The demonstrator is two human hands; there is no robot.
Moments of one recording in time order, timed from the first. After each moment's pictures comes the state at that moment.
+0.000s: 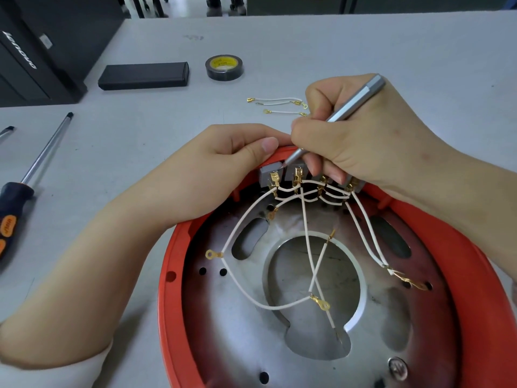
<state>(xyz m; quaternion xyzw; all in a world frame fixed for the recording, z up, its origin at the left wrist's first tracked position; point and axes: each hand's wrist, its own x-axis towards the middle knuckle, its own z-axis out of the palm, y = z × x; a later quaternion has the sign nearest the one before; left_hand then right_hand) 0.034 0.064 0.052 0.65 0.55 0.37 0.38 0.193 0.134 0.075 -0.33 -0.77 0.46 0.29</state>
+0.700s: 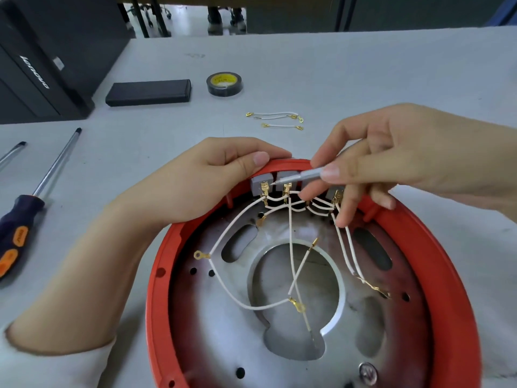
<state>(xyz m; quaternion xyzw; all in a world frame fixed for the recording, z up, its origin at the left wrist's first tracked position) 0.022 0.067 0.053 0.66 0.56 0.33 0.38 0.240 0.139 0.100 -0.32 -0.76 0.56 0.08</state>
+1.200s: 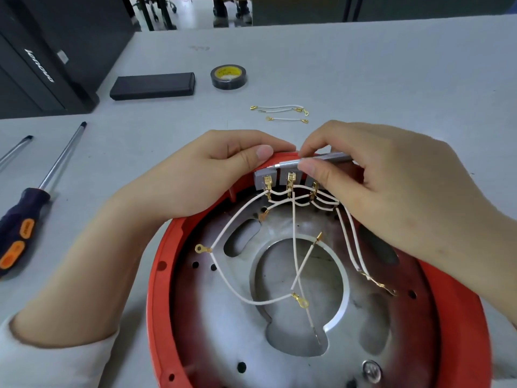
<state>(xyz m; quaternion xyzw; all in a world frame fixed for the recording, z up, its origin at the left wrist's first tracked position) 0.024 0.065 0.054 0.66 0.57 0.33 0.37 0.229 0.105 0.070 -0.38 -0.90 0.08 0.22</state>
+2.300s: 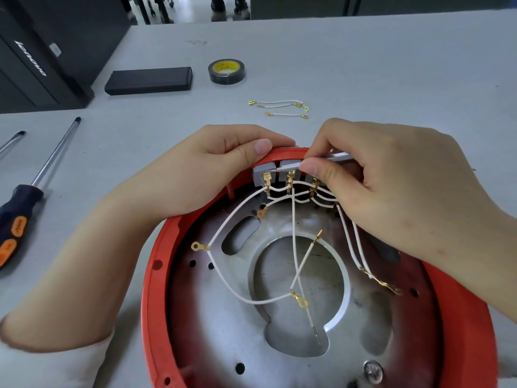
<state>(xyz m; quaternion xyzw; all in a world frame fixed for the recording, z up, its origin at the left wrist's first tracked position) 0.023 0.067 0.051 0.65 0.56 0.34 0.38 0.225 0.102 0.065 -0.38 -0.89 0.04 0.25</state>
